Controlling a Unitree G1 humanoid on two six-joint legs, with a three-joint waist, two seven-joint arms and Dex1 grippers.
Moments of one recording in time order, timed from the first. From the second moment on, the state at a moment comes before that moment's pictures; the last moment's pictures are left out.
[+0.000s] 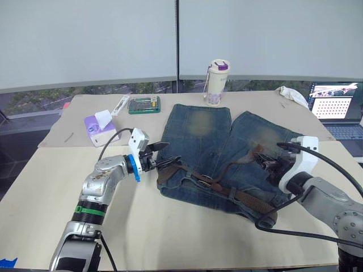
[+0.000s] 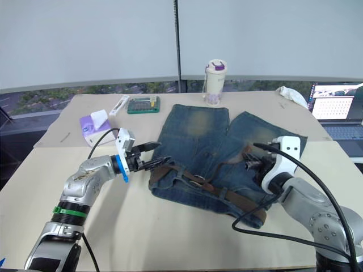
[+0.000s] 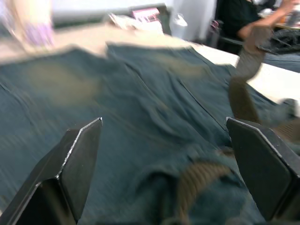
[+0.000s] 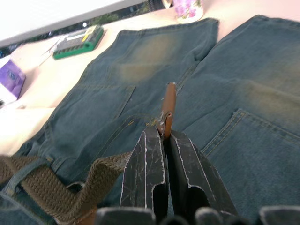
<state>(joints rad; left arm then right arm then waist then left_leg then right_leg) -0.56 0.44 -0.02 0.26 -0.45 0.37 -1.00 -0.15 -0.61 -0.36 -0.55 1.09 0.98 -0.09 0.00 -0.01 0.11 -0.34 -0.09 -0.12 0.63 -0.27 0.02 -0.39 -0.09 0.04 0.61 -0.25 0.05</state>
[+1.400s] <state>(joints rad) -0.56 0.43 -0.04 0.39 -0.51 0.57 -1.29 -0.13 -0.64 -0.37 -0.55 1.00 0.97 -0.02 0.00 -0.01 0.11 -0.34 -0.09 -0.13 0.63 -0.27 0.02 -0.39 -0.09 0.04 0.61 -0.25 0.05</state>
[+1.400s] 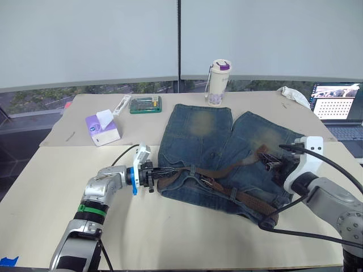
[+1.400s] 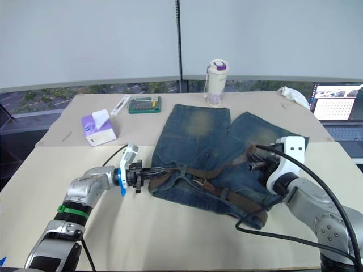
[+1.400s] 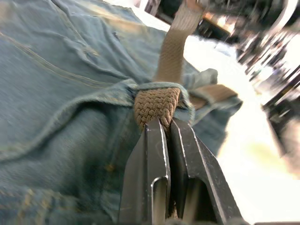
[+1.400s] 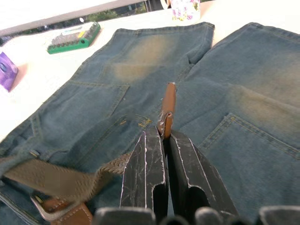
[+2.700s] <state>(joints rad) -0.50 0.38 0.10 0.33 -0.67 1.05 -1.06 0.02 -0.86 -0.33 -0.45 0.44 0.58 0.48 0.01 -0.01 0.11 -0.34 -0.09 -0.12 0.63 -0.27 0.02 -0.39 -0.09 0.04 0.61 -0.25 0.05</state>
